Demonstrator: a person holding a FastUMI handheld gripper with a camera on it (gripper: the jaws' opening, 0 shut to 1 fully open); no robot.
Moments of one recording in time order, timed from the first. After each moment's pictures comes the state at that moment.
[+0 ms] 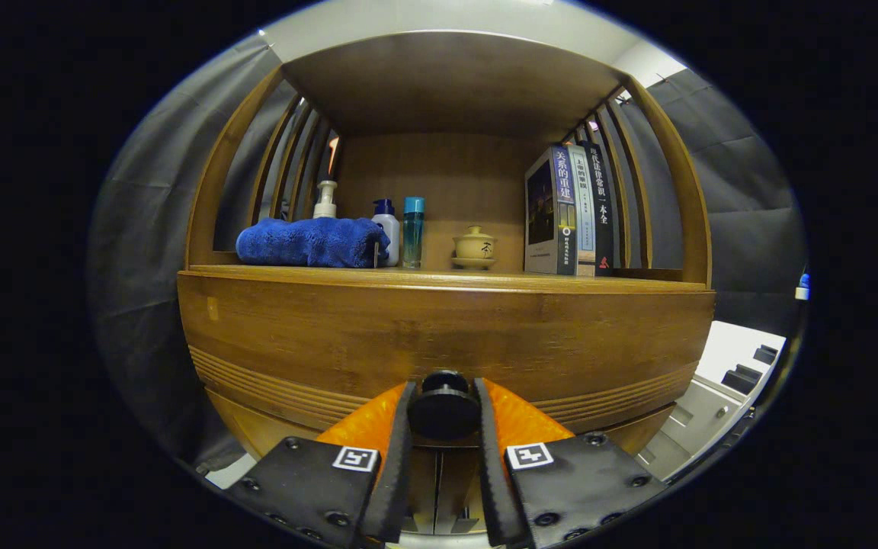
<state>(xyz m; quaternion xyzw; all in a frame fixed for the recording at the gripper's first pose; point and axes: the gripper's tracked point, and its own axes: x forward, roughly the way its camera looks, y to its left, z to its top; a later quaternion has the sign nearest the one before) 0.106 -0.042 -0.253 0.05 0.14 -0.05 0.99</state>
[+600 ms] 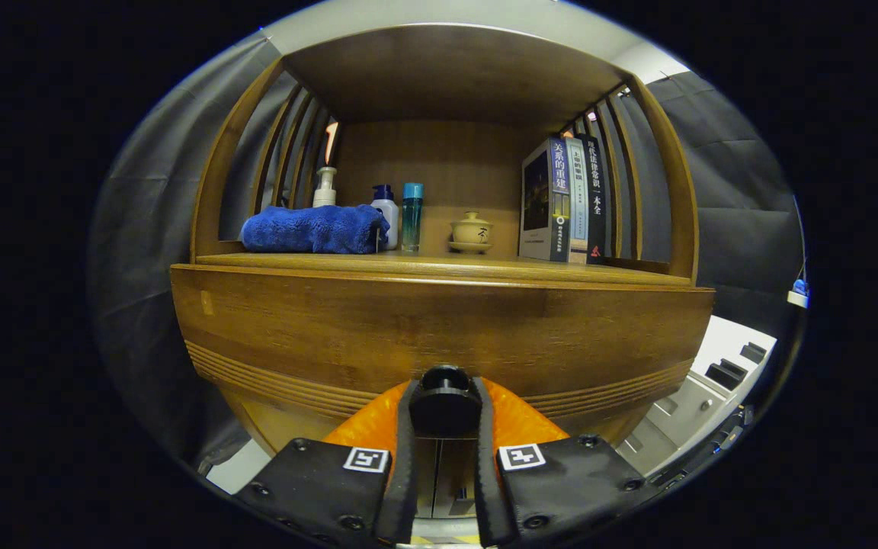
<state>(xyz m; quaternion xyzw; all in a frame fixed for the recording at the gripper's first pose) 0.076 -0.036 -0.249 0.05 0.18 -0.06 0.98</state>
